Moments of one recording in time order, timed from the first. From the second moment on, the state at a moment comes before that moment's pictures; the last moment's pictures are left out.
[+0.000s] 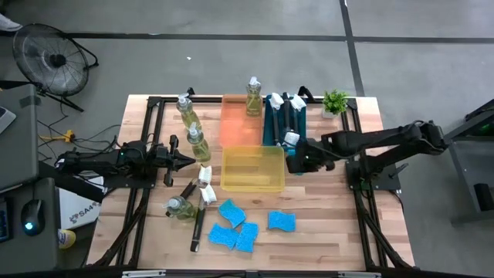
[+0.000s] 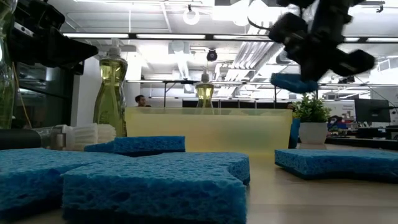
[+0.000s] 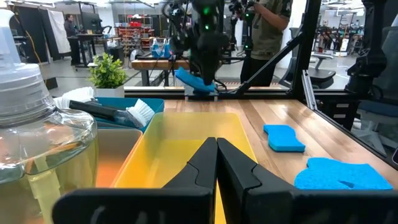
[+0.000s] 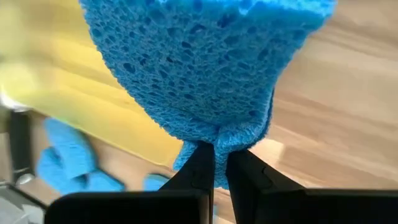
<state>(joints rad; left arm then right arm) 0.00 0.01 0.01 0.00 0.01 -0.01 0.00 1.27 0.91 -0.79 -0.06 1.41</state>
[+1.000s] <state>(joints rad) 0.00 0.01 0.01 0.00 0.01 -0.01 0.05 1.59 1.04 -0.58 -0.11 1.50</state>
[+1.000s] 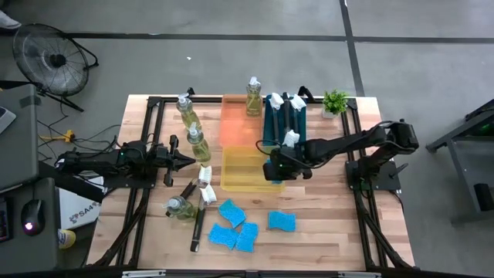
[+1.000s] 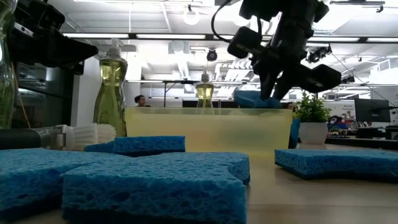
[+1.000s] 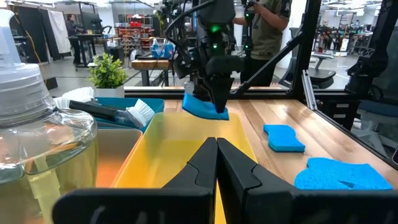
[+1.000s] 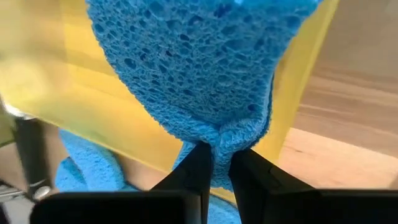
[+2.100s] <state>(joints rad) 0.00 0.01 0.01 0.00 0.01 -0.01 0.05 1.59 1.04 -0.56 -0.10 1.51</state>
